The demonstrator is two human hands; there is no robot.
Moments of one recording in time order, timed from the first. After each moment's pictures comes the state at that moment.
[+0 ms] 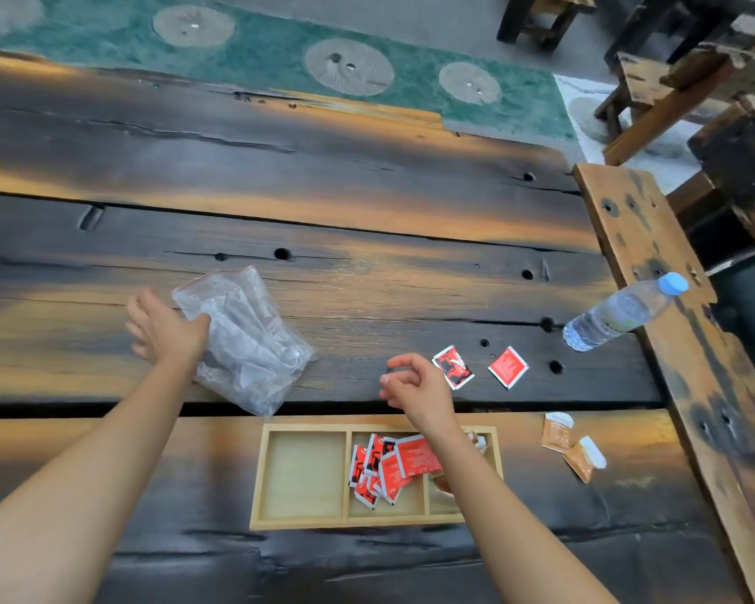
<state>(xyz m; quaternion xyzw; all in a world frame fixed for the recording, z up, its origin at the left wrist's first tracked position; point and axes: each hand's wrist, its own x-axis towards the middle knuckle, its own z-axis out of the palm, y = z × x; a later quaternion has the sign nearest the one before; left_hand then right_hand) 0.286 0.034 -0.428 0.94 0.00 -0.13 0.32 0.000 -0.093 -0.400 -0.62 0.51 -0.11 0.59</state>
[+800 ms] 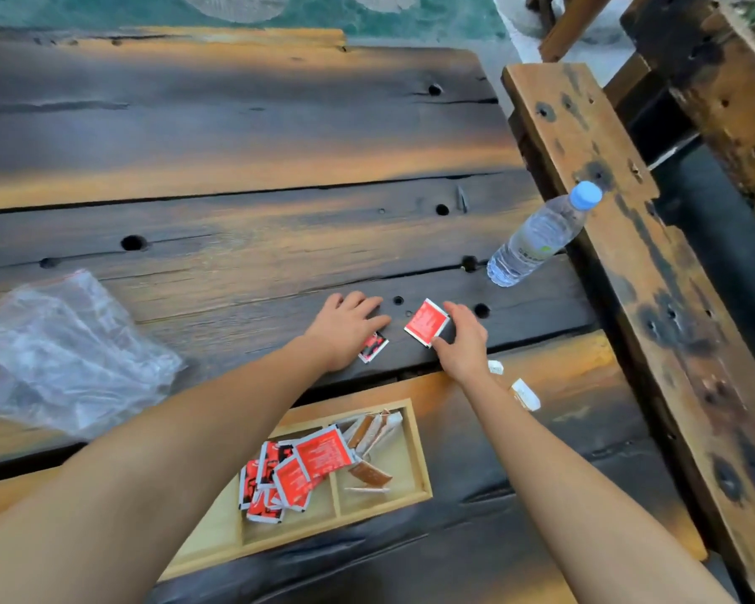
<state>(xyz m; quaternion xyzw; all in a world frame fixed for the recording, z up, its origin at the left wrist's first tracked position) 0.053 -0.180 -0.478 0.62 -0.76 -0.15 -0.09 -0.147 -0.242 -0.473 -0.70 0.63 -0.06 0.34</state>
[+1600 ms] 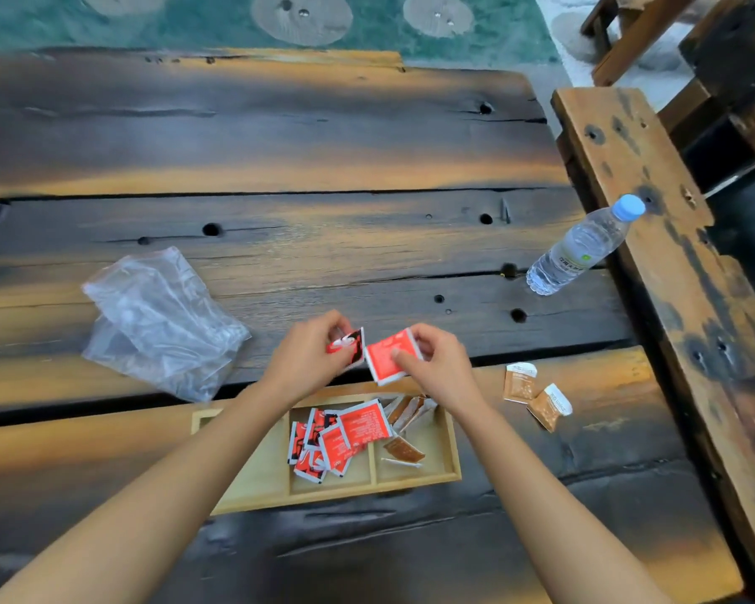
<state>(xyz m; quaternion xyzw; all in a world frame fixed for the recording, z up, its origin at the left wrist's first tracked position) 0.087 -0.058 -0.396 0.78 -0.47 -0.31 0.26 -0.088 -0.150 -0.397 -0.73 0.46 -0.10 0.51</state>
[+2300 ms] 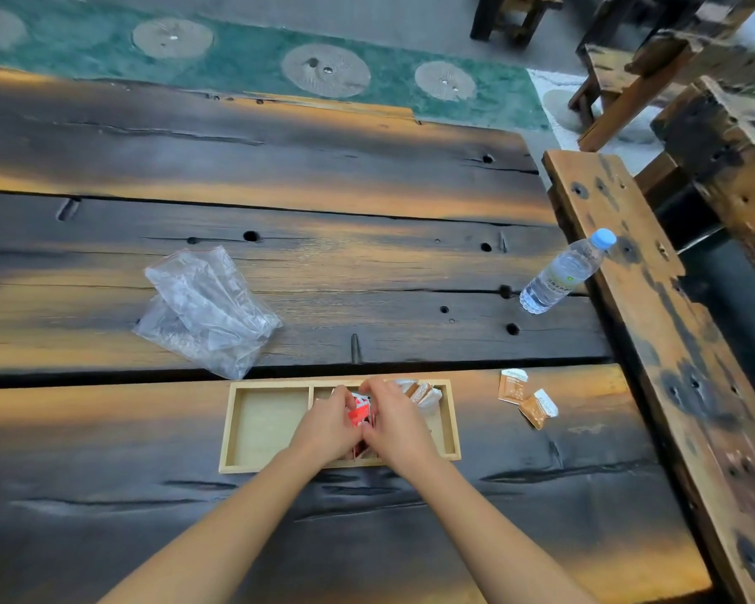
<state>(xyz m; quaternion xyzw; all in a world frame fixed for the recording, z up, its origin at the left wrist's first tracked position) 0.023 0.032 -0.421 0.80 -0.35 -0.44 0.21 -0.087 -0.038 -0.406 -0.85 0.39 0.03 0.35</state>
